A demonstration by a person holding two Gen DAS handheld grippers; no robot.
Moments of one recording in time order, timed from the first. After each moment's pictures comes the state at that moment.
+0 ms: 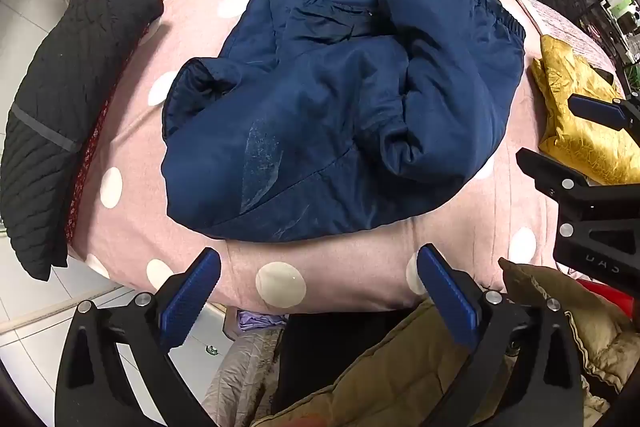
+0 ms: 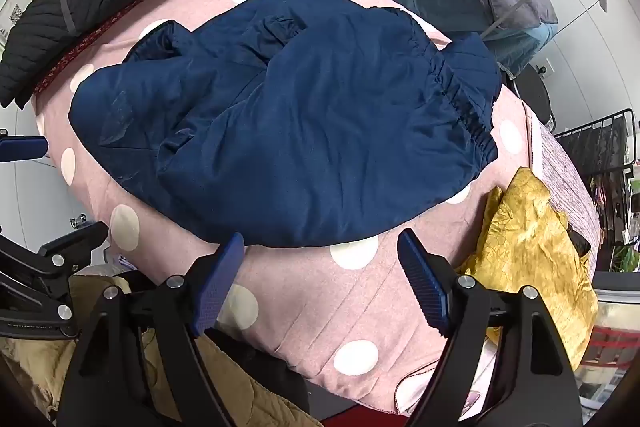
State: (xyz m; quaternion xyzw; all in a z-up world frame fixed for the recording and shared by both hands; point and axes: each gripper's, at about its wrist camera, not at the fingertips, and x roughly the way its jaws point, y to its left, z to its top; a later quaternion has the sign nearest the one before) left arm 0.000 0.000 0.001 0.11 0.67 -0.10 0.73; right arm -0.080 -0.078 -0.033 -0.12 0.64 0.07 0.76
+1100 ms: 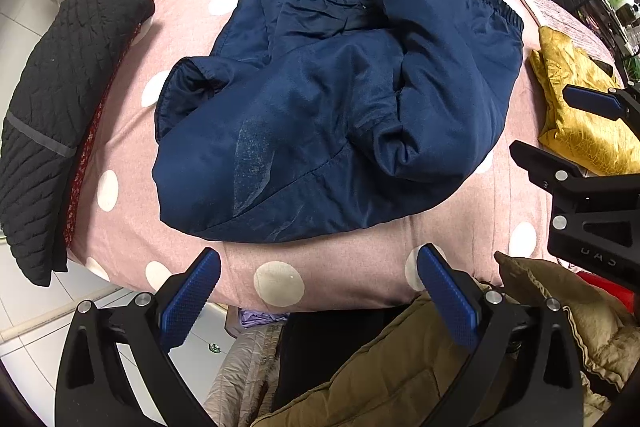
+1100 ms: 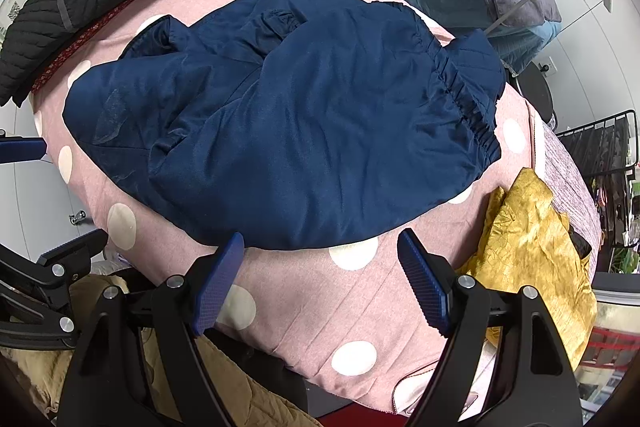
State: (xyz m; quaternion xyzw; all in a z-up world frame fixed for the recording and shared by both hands) left arm 0.002 -0.005 -0.007 0.12 0.68 -0.11 0.71; right arm -0.075 -0.081 -0.038 -0.12 0.64 0.07 0.75
